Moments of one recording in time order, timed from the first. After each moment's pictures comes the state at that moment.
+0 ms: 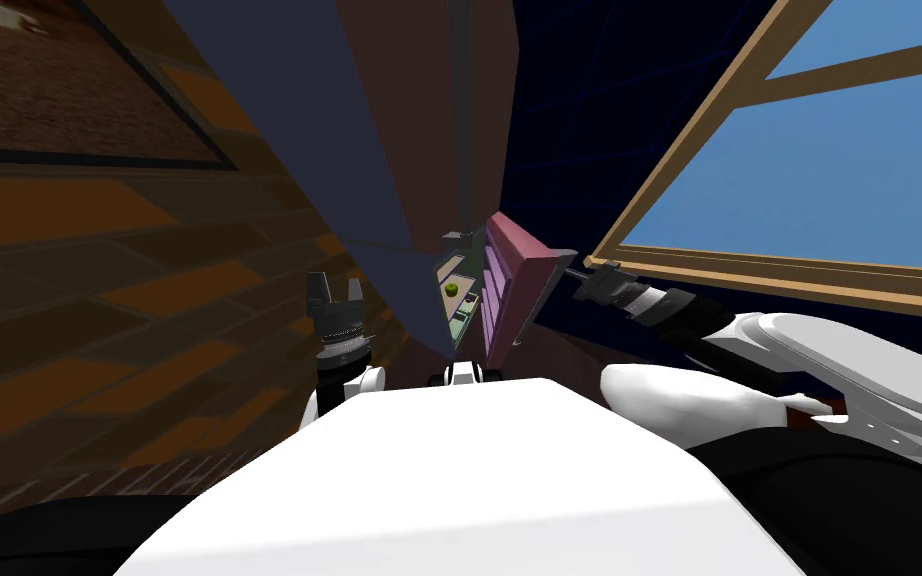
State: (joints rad) left arm 0.52 -0.01 0.03 -2.33 -0.12 -0.57 0.06; right arm 0.72 -1.00 -0.61 -2.19 0.67 -0.44 0.61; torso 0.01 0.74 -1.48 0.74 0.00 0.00
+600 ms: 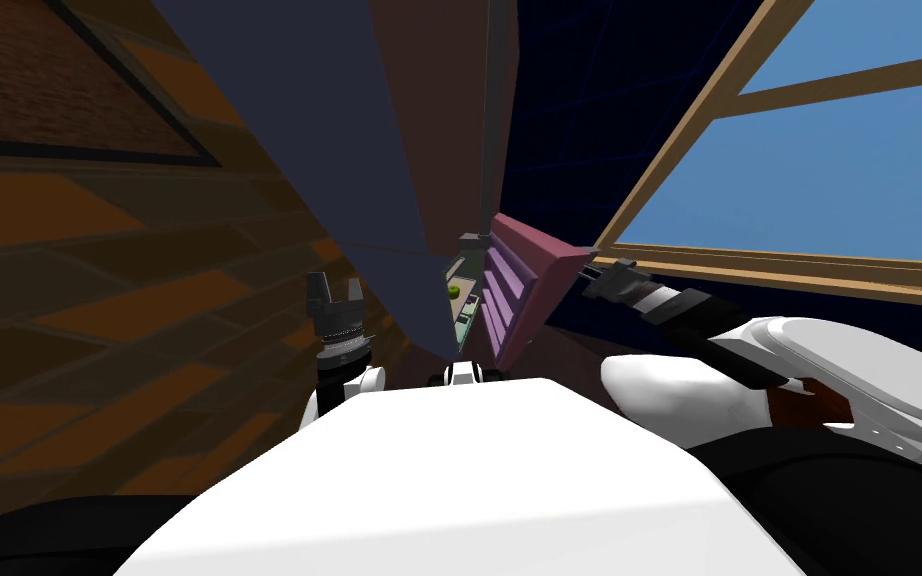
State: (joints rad) left arm 0.52 -0.01 0.03 -2.33 -0.12 -0.57 0.06; right arm 0.73 -0.97 -0.64 -2.17 0.77 -0.36 0.71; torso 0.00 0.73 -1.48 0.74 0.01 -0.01
